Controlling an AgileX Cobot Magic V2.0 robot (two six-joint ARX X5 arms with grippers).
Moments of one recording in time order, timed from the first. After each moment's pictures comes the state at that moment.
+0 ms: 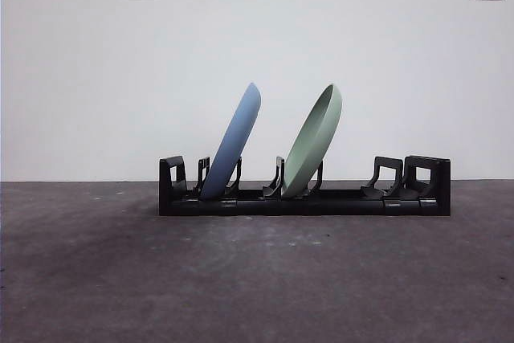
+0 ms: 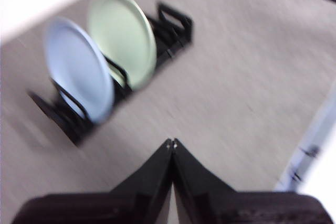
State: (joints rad) left arm -0.78 0.95 1.43 -0.97 -0.05 0.04; right arm 0.37 0.74 1.44 -1.35 -0.05 0.07
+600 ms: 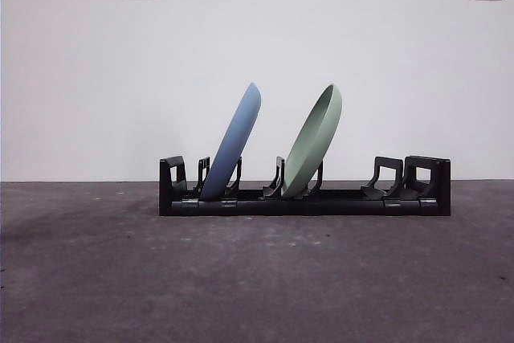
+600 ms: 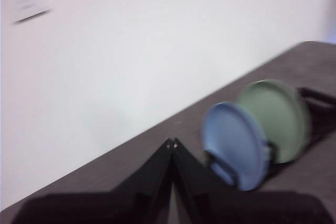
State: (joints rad) left arm -0.08 0.71 1.17 -0.57 0.27 0.32; right arm 0.37 0.75 1.44 -1.35 -0.03 0.07
